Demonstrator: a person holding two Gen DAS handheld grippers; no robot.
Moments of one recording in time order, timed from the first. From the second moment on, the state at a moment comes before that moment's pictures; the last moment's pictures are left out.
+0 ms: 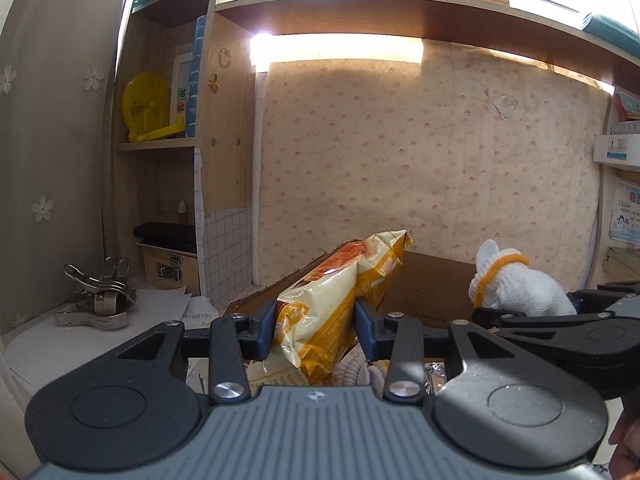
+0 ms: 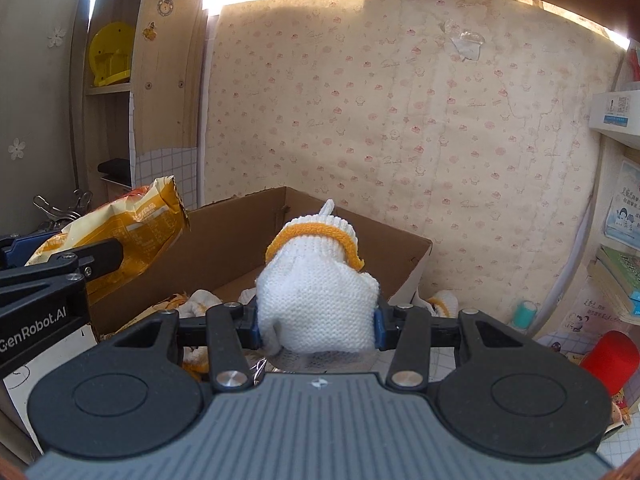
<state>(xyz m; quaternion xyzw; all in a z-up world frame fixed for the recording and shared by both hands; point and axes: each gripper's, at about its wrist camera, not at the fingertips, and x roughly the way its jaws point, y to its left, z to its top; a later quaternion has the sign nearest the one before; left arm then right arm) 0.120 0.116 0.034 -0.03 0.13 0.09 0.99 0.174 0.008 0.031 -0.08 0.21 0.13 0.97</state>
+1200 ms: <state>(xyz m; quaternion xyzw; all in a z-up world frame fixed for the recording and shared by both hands) 0.172 0.115 0.027 -0.02 0.16 0.11 0.98 0.268 0.027 0.007 -0.07 0.27 0.14 0.95</state>
